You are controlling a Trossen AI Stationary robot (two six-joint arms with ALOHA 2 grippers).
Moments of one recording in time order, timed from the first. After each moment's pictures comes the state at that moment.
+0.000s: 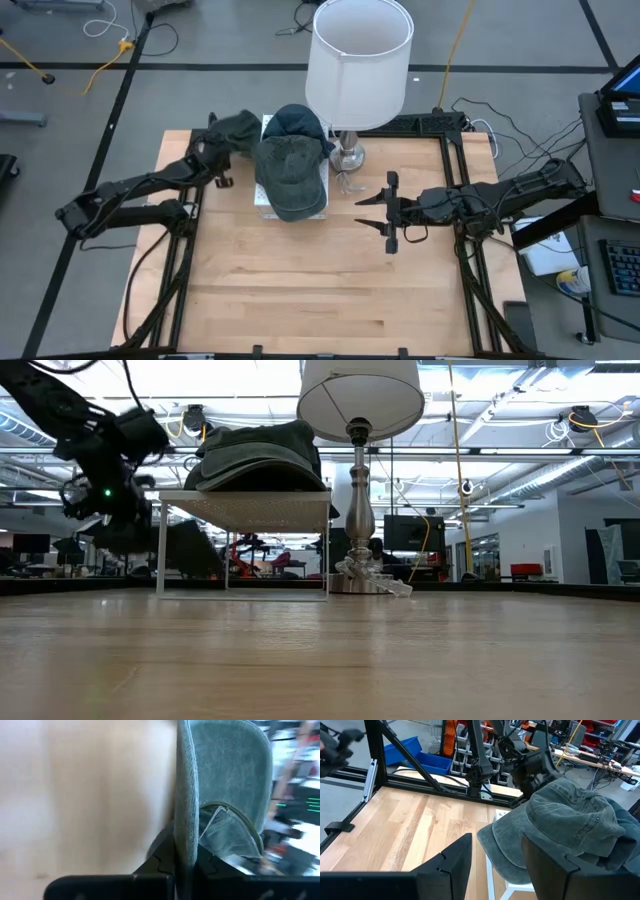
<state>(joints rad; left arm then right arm) 0.77 0.99 0.40 -0.21 -0.50 -2.28 0.28 1.13 1.02 -0.16 0.36 -0.12</state>
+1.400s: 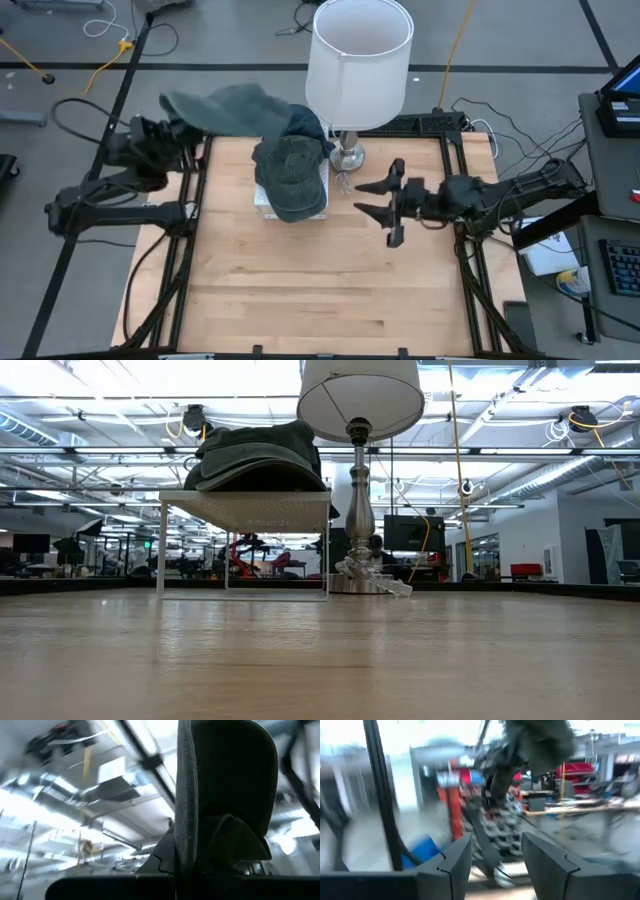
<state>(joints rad) 0.36 0.75 0.80 0.82 0.10 0.09 0.28 1.13 1.02 0.30 0.36 -0.01</state>
